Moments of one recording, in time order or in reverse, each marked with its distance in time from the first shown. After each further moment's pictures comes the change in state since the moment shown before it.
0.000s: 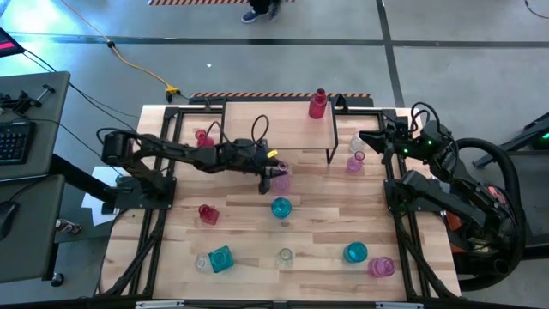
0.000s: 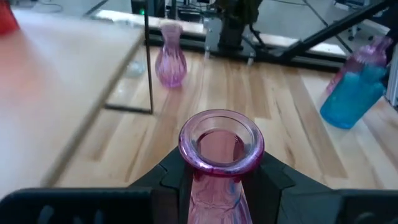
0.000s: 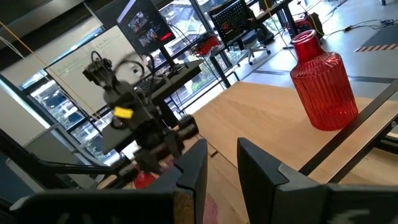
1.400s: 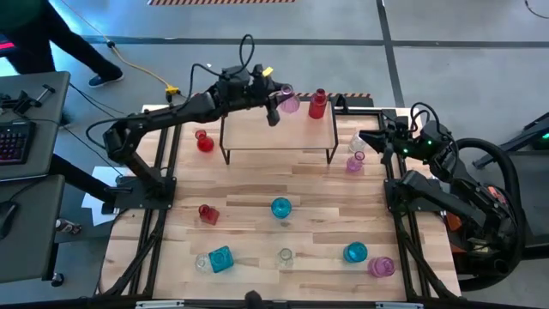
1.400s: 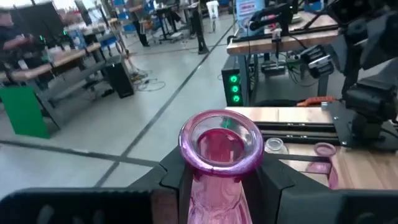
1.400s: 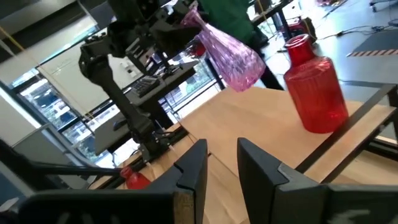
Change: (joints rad) left arm 0.351 0.039 0.542 -0.284 0.012 0.316; right arm 0.000 0.000 0.000 -0.006 0.025 -0.021
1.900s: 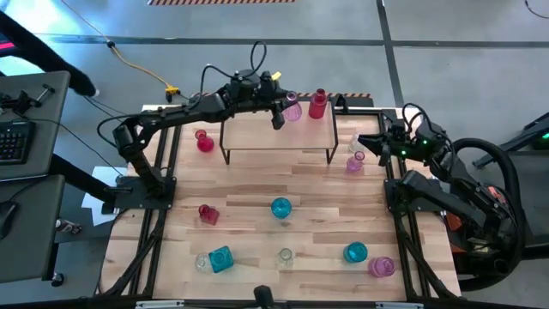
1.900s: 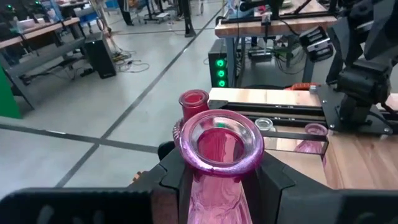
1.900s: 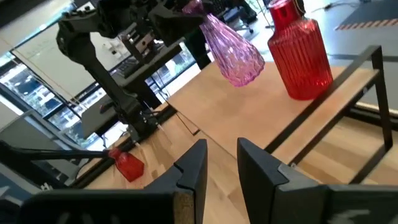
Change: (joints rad) left arm 0.015 0.086 0.000 0.007 0.061 -0.042; right arm 0.000 0.000 0.000 -0.119 0.005 -0.018
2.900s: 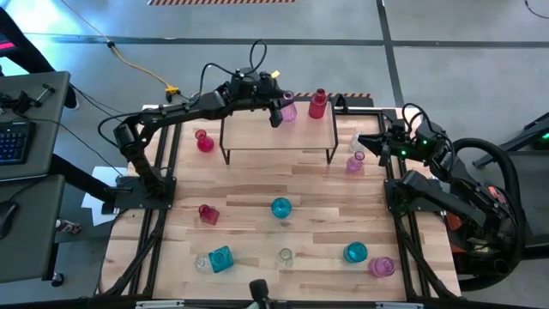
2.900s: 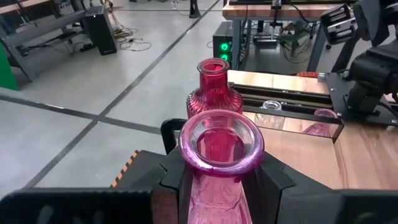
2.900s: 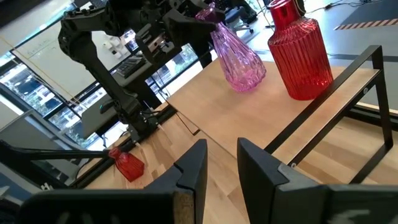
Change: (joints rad) left arm 0.039 0.010 0.000 -0.062 0.011 -0.043; right arm 0.000 0.000 0.000 0.001 0.000 0.000
